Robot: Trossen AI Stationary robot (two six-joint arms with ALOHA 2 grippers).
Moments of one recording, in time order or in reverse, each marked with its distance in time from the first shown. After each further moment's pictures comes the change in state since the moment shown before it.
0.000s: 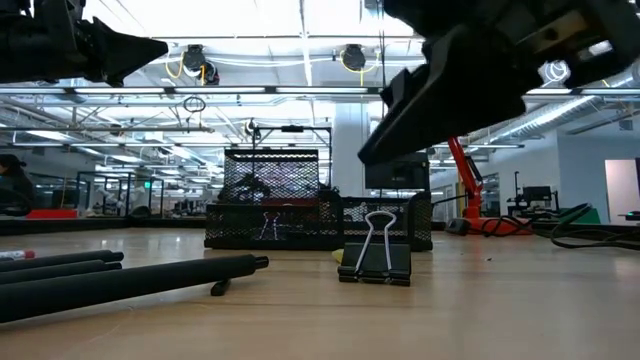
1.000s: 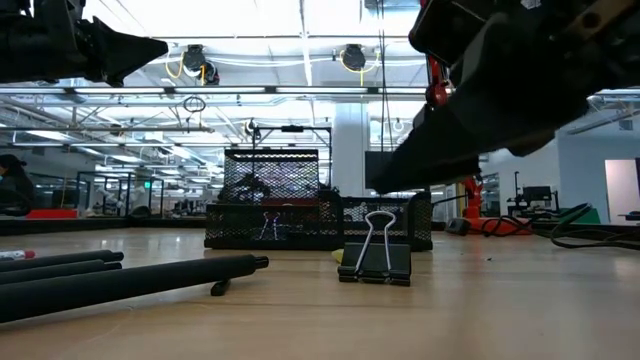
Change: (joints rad) left arm 0.000 0.000 0.000 0.001 -0.001 -0.002; right arm 0.062 0.074 -0.111 0.298 0.036 0.262
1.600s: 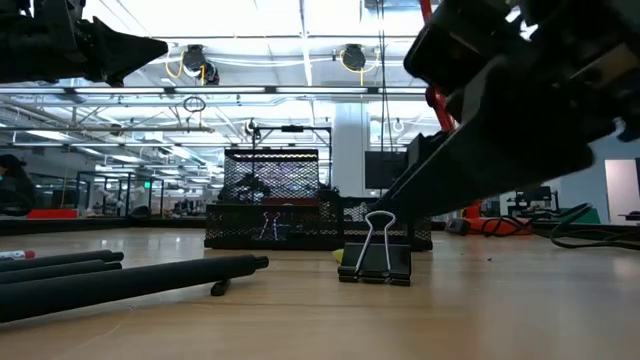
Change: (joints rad) left arm 0.000 0.000 0.000 -0.001 0.000 0.001; right arm 0.001 0.083 0.007 0.061 -0.005 -0.033
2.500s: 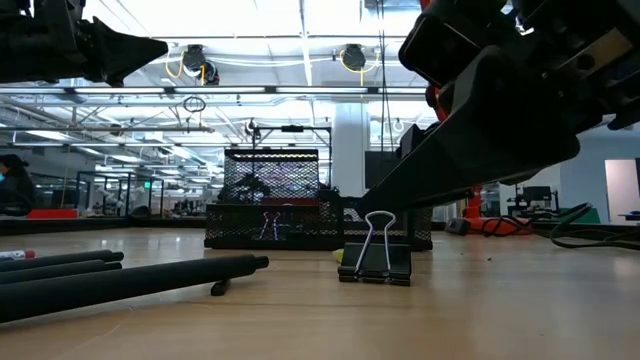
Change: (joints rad) left arm 0.000 0.000 0.000 0.000 -0.001 0.001; right arm -0.007 0.004 0.002 0.038 -0.025 -0.024
